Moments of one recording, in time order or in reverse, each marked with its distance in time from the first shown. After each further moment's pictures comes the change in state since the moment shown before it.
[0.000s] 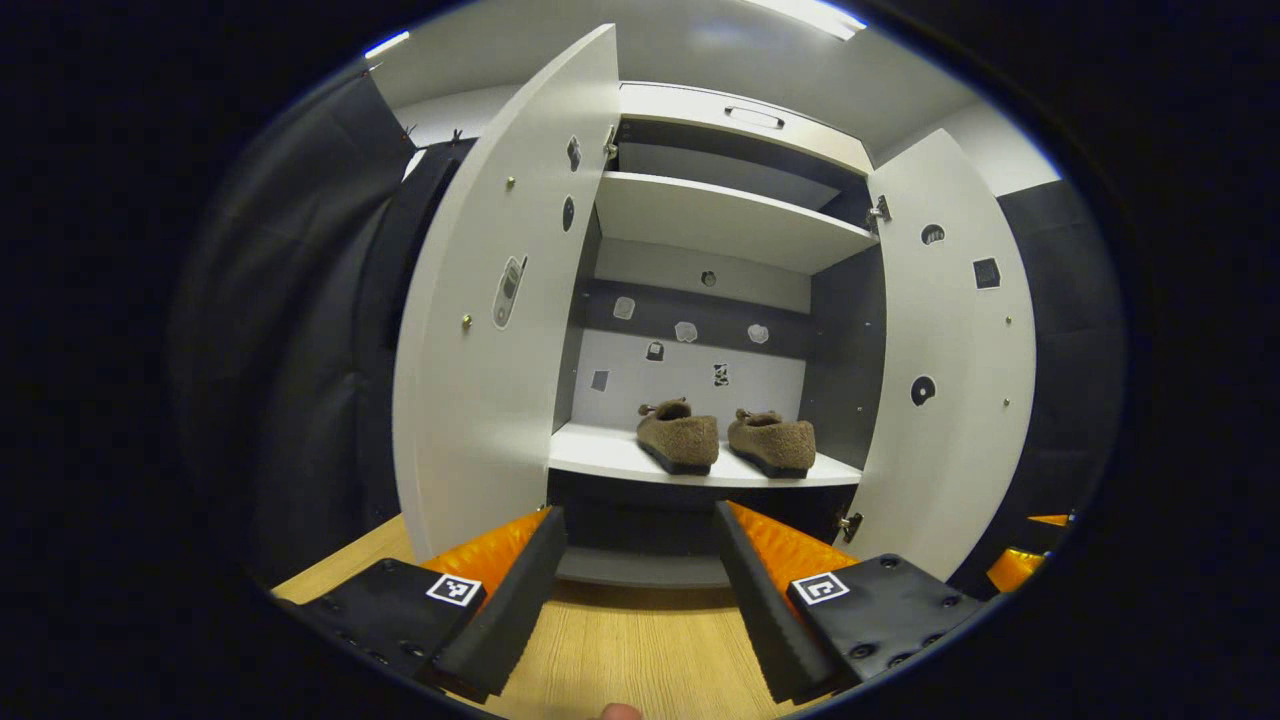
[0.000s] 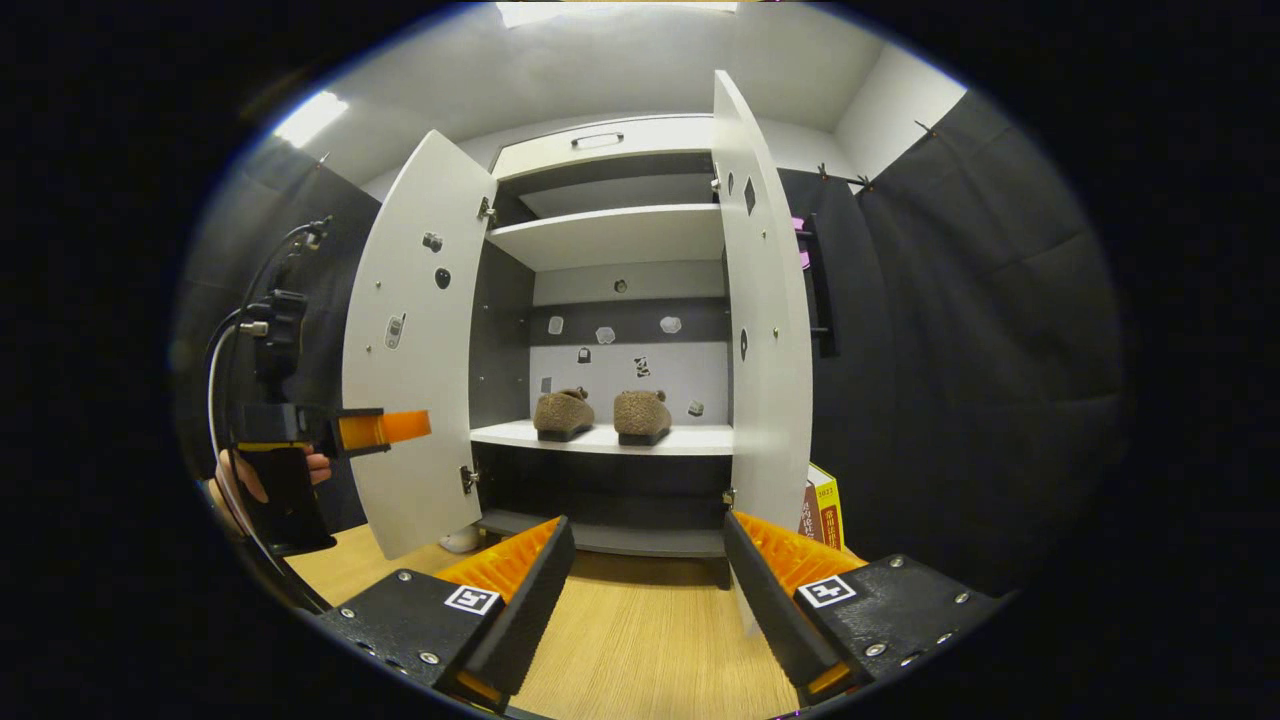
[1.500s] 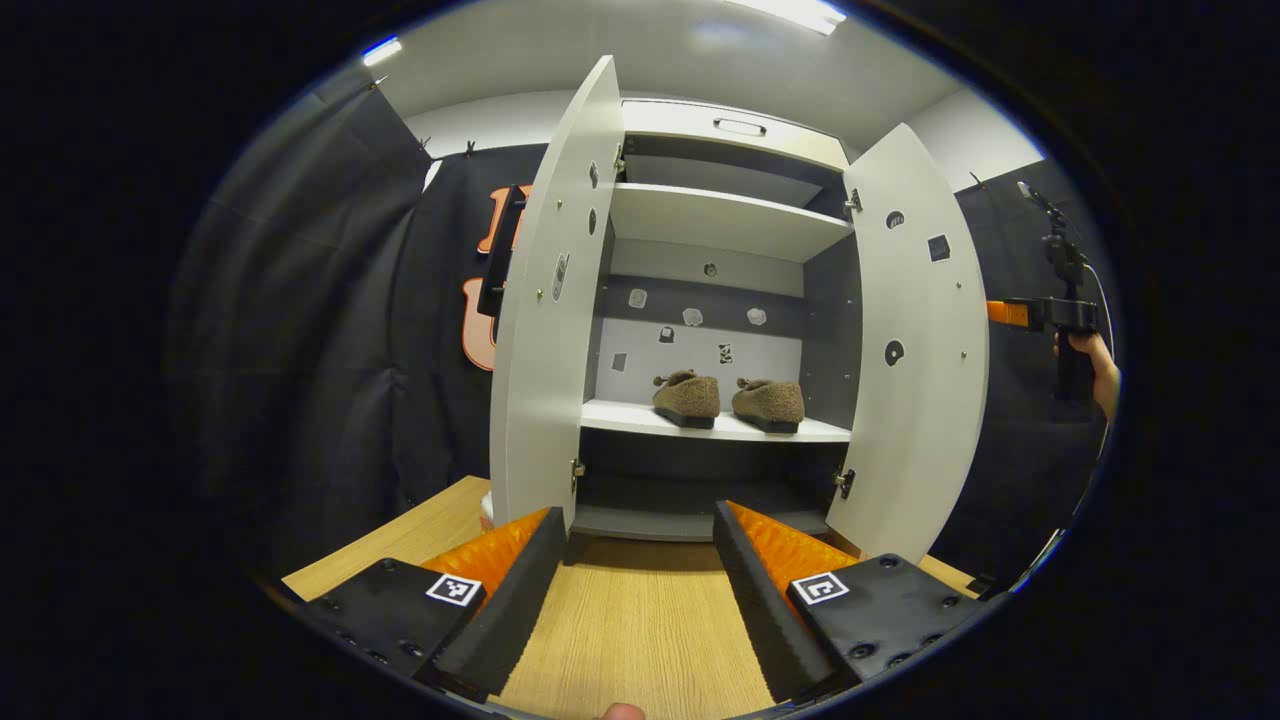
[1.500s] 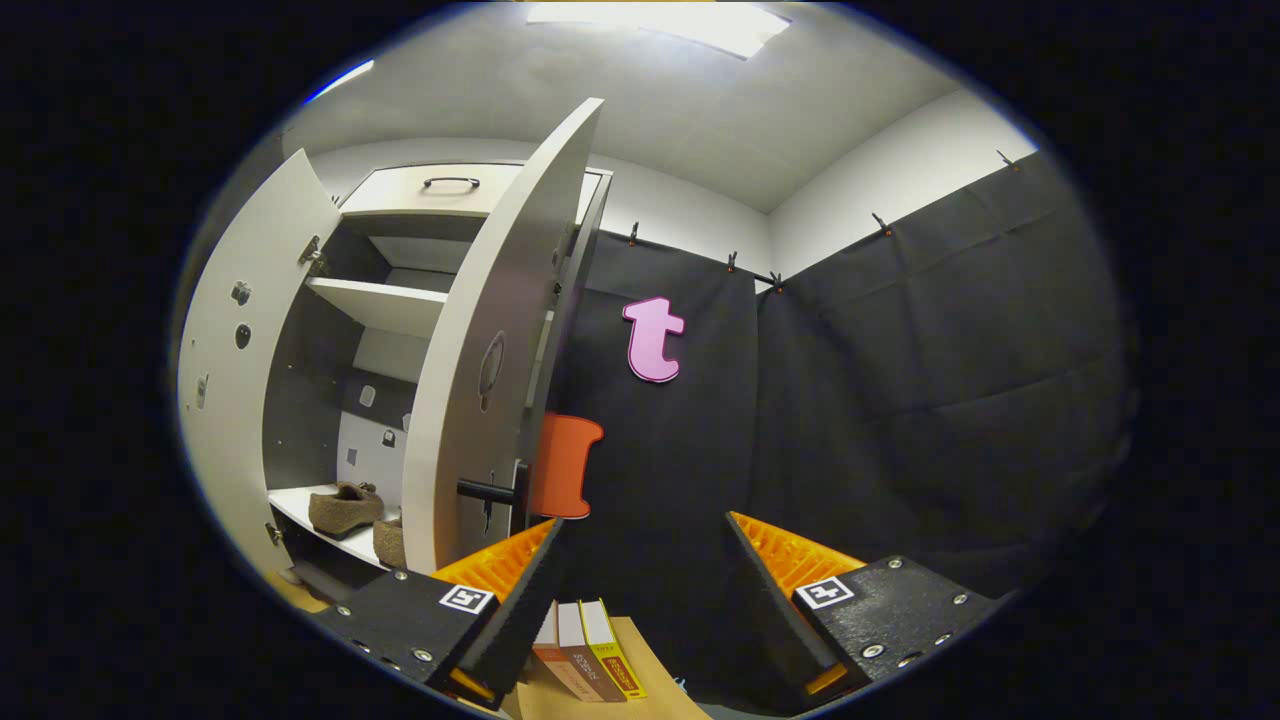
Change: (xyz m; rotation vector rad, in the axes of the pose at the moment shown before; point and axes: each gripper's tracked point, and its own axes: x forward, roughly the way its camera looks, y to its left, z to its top) left arm -0.083 0.004 -0.036 0.030 0.008 0.044; right arm 0.096 -0.224 0.212 -0.214 -0.181 -0.366
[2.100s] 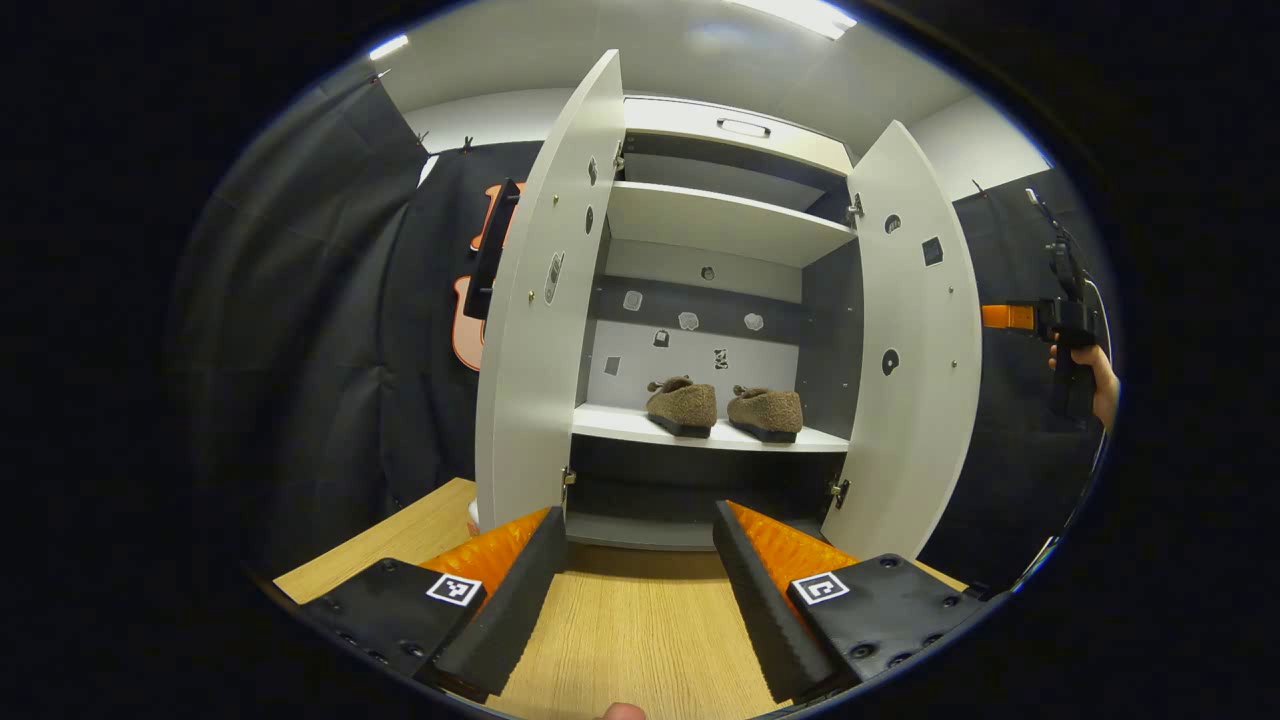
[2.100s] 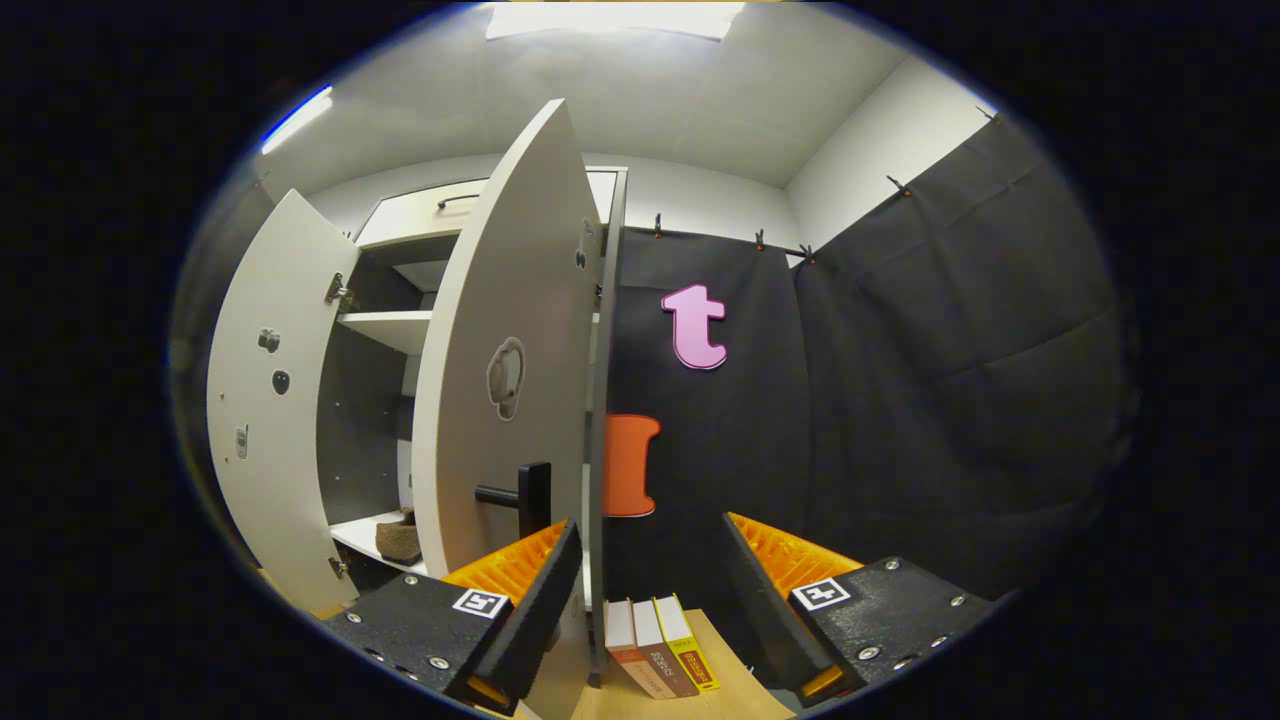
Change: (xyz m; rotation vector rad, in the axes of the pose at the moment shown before) left arm 0.019 -0.002 0.006 -0.025 -0.014 -0.036; right arm -0.007 0.060 0.009 0.132 0.032 0.167
